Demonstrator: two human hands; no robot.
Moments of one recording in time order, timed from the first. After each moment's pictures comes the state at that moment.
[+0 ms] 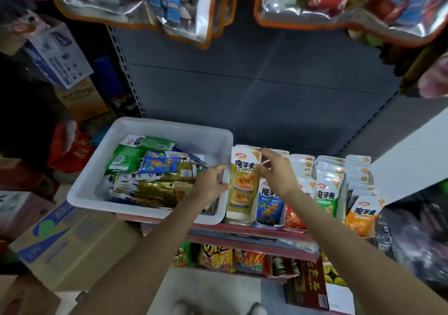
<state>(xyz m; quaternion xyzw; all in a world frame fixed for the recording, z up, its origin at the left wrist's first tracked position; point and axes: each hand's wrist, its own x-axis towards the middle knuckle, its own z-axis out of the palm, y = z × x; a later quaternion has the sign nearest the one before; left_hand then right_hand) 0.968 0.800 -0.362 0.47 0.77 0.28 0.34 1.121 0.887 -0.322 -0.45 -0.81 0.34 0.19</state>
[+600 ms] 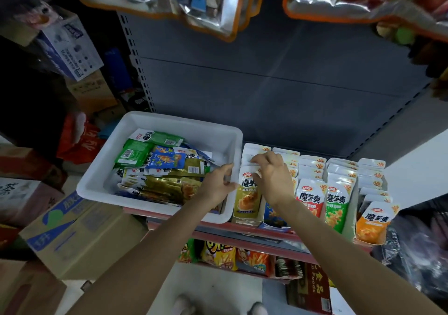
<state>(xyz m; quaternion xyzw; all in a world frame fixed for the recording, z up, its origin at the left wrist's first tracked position) 0.968 0.793 -0.370 0.45 0.75 0.32 0.35 1.104 0.876 -0.356 -0.41 -0.89 0.11 0.14</state>
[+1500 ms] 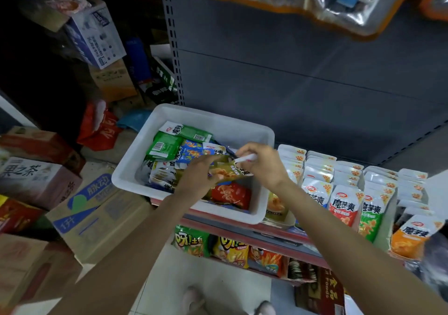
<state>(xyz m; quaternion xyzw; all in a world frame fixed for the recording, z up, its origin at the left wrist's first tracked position) 0.875 0.732 -0.359 0.48 0.80 0.26 0.24 1.009 0.846 -0.320 -0.38 -0.82 0.41 0.14</state>
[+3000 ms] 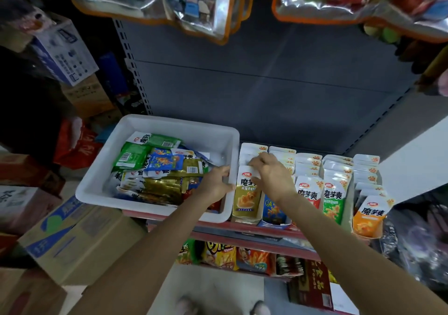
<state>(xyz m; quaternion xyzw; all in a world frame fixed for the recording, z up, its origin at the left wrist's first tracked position) 0.967 0.797 -0.363 0.44 0.76 0.29 0.38 1.111 0.881 -0.348 -0.38 -0.92 0.09 0.04</state>
